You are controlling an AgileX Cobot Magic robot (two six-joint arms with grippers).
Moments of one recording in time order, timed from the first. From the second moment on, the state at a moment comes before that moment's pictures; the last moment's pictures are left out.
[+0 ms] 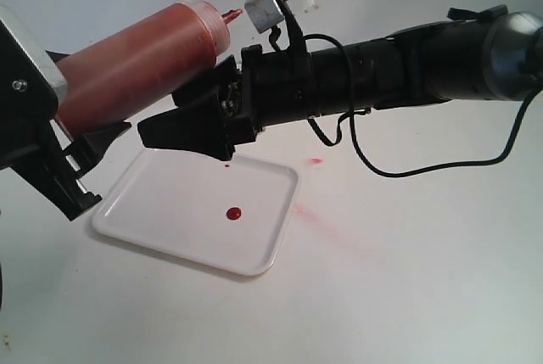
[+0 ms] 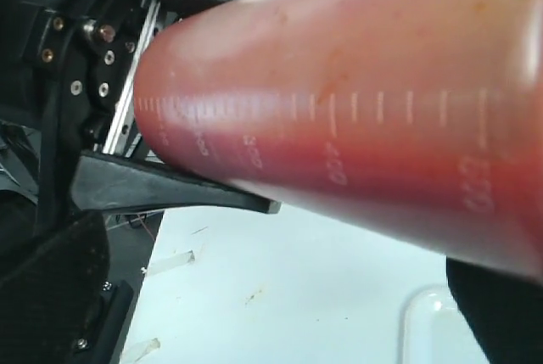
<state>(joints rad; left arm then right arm) -0.50 1.09 -0.60 1.41 0.09 -0.72 0.47 1.94 -1.29 1.66 1.13 -1.79</state>
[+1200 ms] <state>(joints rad) -0.50 1.09 -0.53 1.42 -0.01 -0.70 0.43 2.08 -1.30 1.71 1.19 -2.13</state>
